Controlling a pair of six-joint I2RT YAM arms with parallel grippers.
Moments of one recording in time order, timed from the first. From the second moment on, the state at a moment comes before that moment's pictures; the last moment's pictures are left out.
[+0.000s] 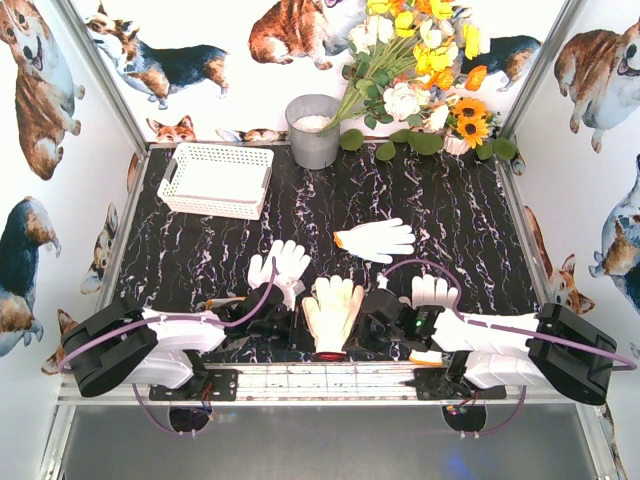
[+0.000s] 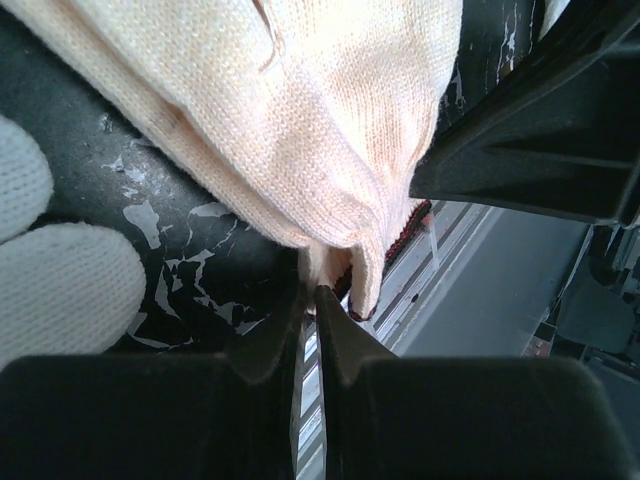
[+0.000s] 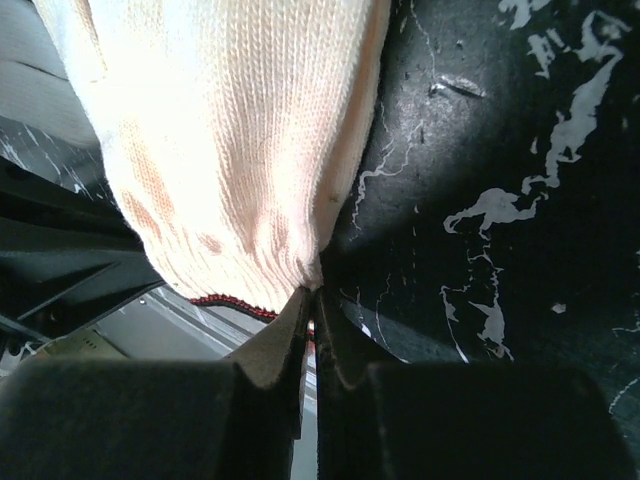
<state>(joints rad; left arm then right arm) -0.93 1.30 0.26 0.31 0.40 -0.92 1.03 1.15 0.35 -0.11 -0.11 1.32</state>
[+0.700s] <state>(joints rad) -0.93 0.96 0.29 -0.03 0.19 -0.88 1.04 1.18 0.36 -0.12 -0.09 1.36</state>
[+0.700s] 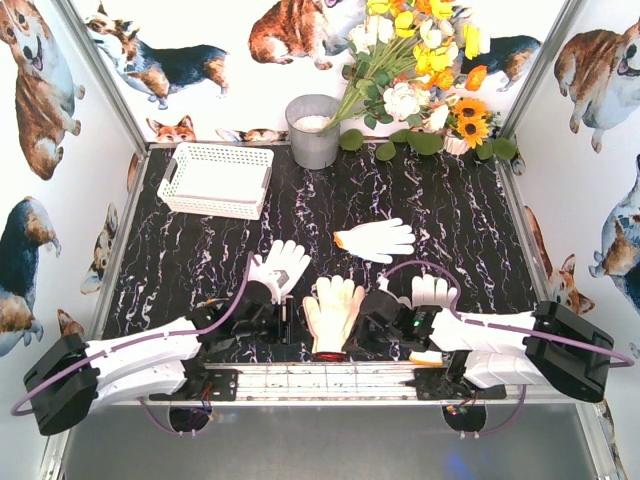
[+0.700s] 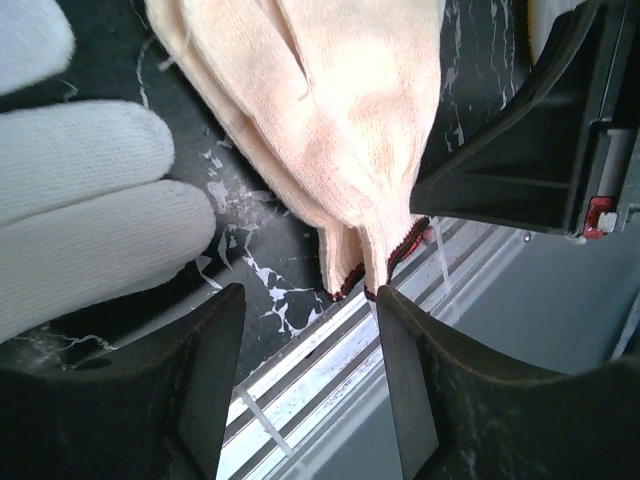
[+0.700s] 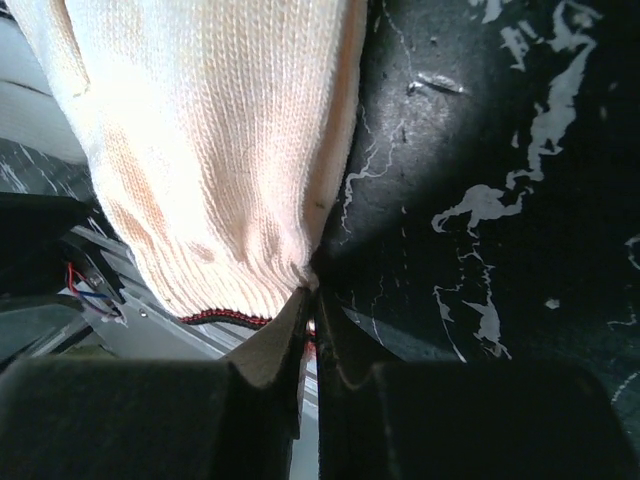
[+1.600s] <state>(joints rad) -0.93 1.12 0.46 0.06 0.18 -0.83 1.02 0.89 0.48 -0.45 0.10 1.20</state>
